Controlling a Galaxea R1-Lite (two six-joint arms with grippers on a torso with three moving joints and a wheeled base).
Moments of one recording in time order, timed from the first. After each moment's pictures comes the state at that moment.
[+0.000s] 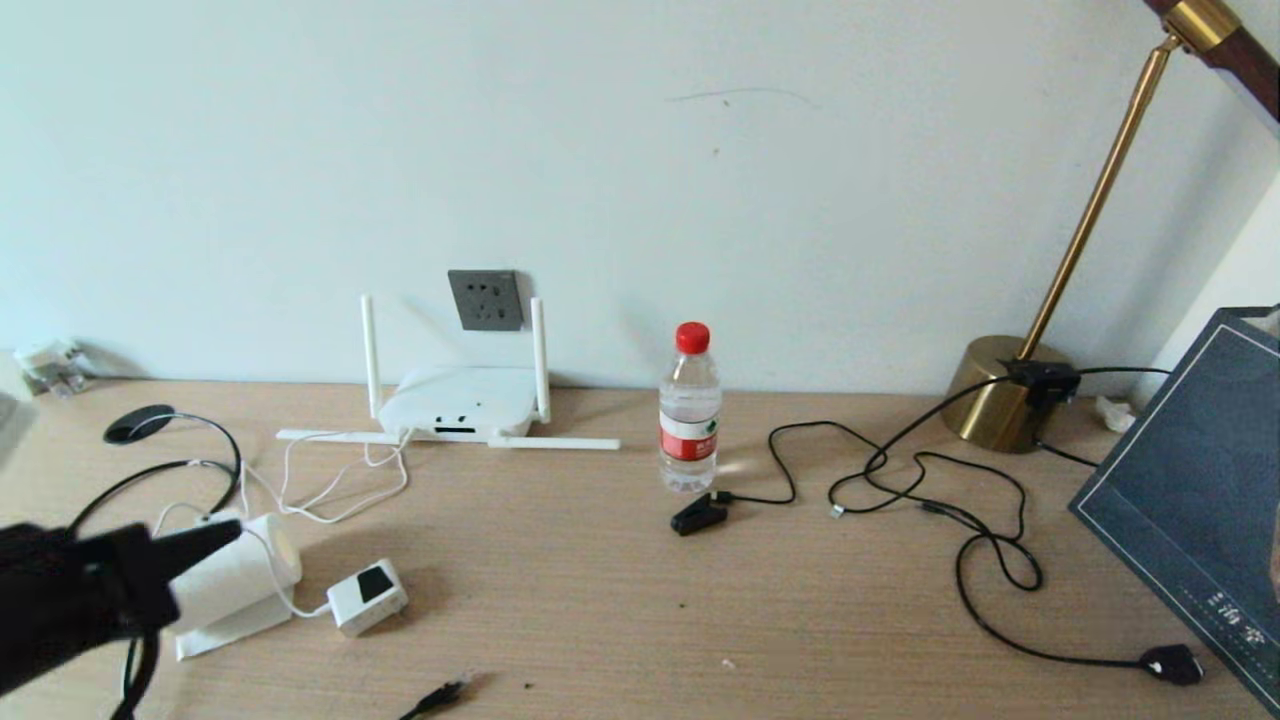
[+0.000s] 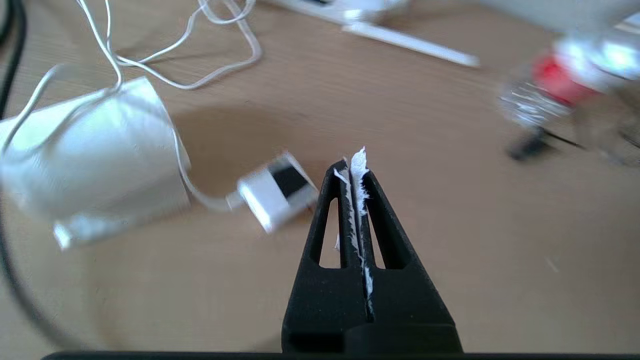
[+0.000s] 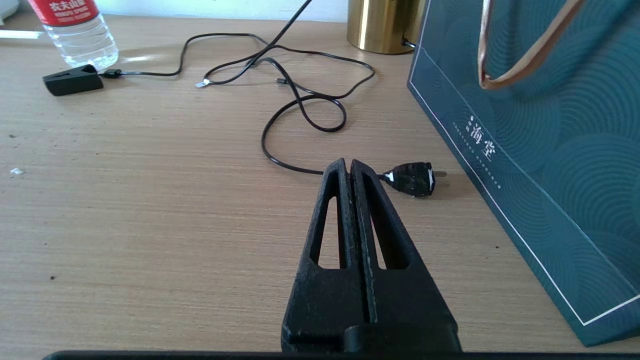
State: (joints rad) left arm 0.01 1.07 -0.55 -0.14 -0.10 -0.24; right arm 0.00 0.00 0.00 0.00 -0.01 0.01
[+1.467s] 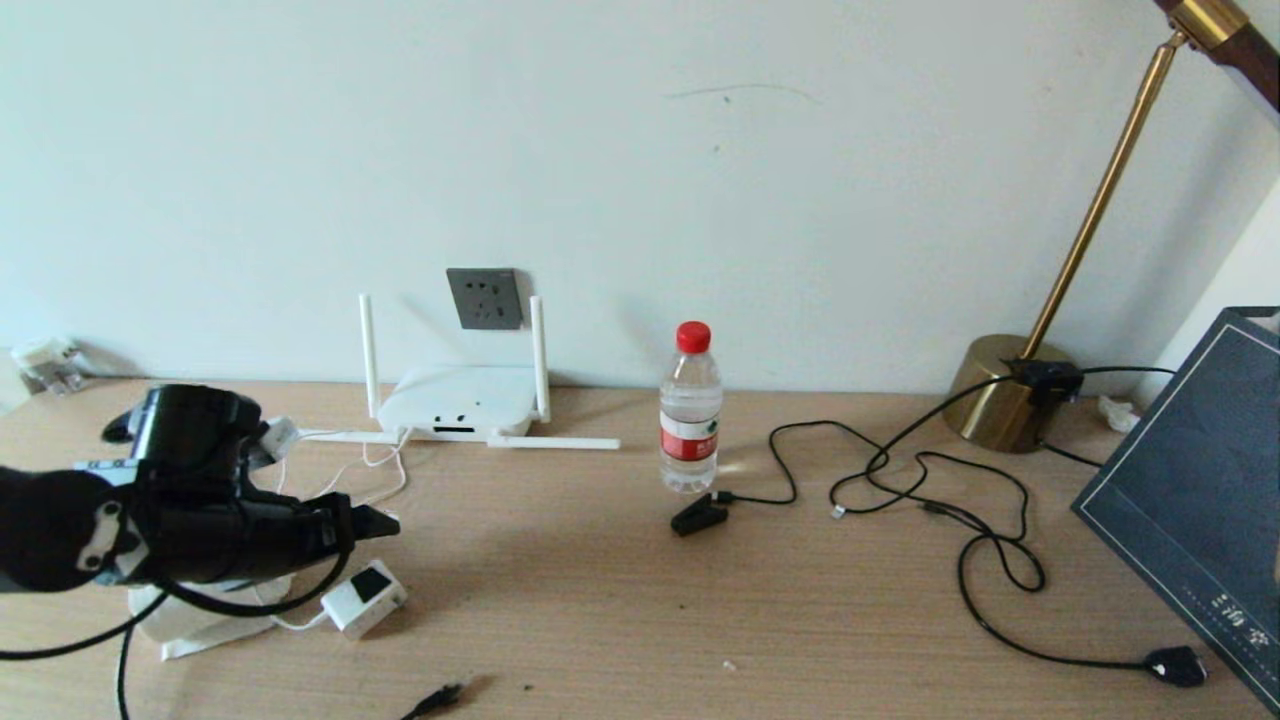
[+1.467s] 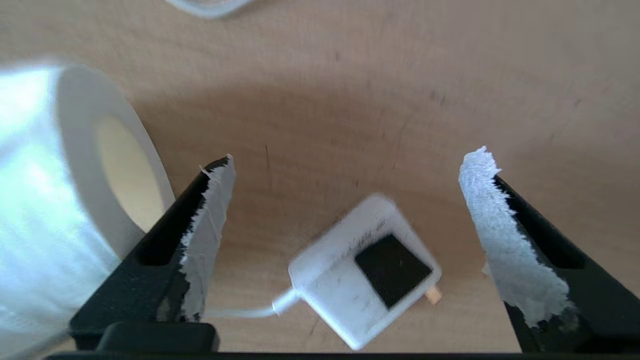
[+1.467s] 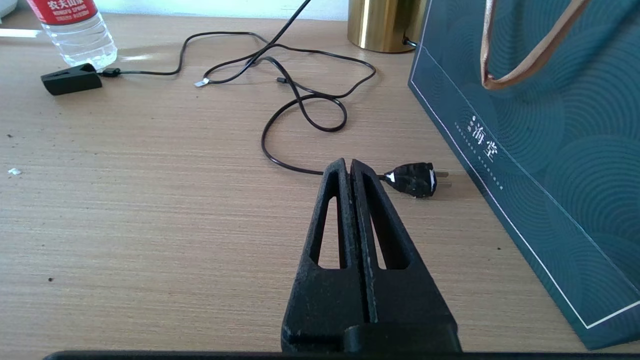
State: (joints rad) left arm 0.04 1.74 -0.78 -0.13 -0.07 -0.24; right arm 0.00 0.00 0.00 0.00 -0.01 0.01
